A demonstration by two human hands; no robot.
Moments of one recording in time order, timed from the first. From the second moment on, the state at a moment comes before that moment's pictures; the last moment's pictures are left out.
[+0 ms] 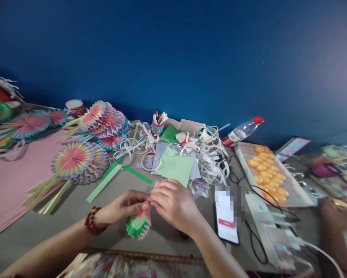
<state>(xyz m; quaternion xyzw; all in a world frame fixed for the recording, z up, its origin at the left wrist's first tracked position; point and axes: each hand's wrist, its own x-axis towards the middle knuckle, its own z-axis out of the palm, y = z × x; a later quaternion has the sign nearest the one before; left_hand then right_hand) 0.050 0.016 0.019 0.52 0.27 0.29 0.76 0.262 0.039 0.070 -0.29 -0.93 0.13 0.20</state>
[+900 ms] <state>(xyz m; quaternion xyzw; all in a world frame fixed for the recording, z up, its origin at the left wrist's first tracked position) 0.052 0.015 0.019 0.52 0.27 0.28 0.76 0.261 0.039 0.072 -0.30 -0.92 0.15 0.22</state>
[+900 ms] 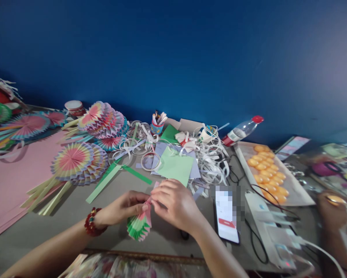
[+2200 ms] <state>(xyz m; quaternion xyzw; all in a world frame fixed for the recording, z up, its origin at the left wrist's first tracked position) 0.051 0.015 0.021 0.61 0.31 0.29 0.67 0.252 0.035 0.058 -0.33 -0.90 0.11 0.27</state>
